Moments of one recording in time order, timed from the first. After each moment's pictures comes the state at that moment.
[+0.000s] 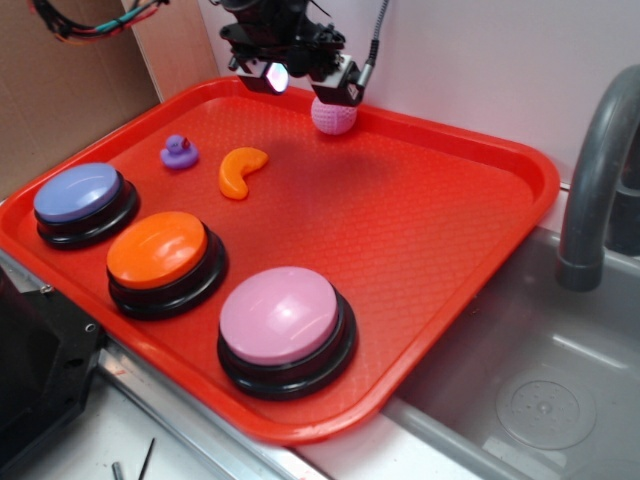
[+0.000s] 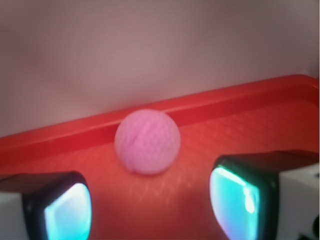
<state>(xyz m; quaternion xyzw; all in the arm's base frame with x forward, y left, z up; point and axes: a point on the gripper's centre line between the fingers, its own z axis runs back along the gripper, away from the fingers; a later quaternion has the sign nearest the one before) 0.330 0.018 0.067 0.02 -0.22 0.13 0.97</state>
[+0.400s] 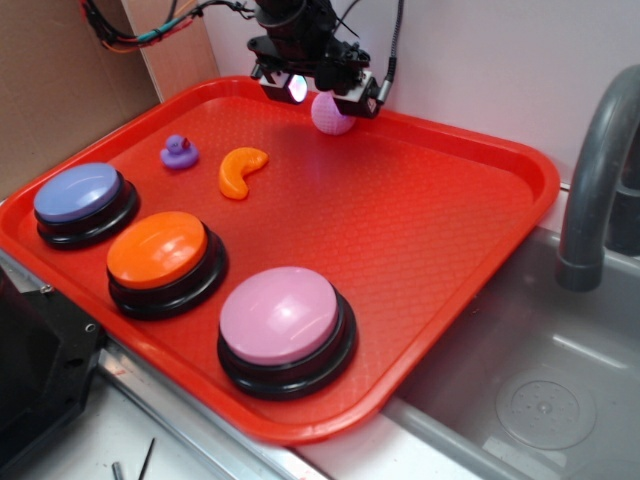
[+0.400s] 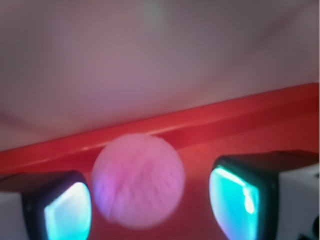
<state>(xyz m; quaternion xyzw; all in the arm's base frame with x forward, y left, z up) 0.352 0.026 0.041 0.04 -0.20 0.13 0.97</state>
